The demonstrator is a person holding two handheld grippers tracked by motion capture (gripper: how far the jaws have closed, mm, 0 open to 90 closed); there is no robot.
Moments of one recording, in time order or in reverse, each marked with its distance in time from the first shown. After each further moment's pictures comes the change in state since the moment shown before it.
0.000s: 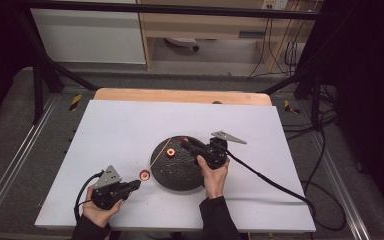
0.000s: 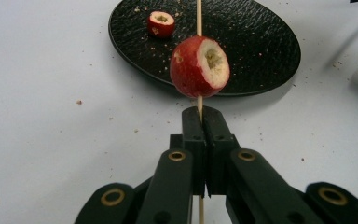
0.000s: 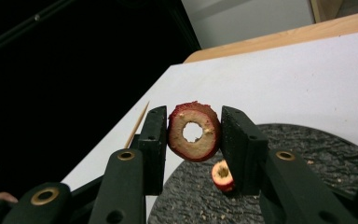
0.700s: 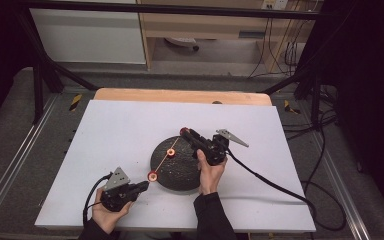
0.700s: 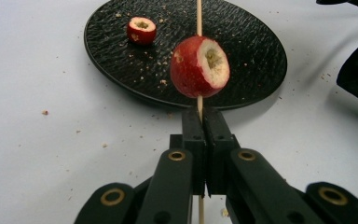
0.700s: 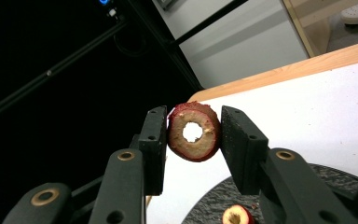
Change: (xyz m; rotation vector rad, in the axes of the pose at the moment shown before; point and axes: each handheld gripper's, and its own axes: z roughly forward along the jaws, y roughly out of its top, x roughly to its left) left arm -0.018 0.003 0.016 -0.023 -0.011 -0.025; right arm -0.001 0.001 0.006 -0.190 0.009 0.080
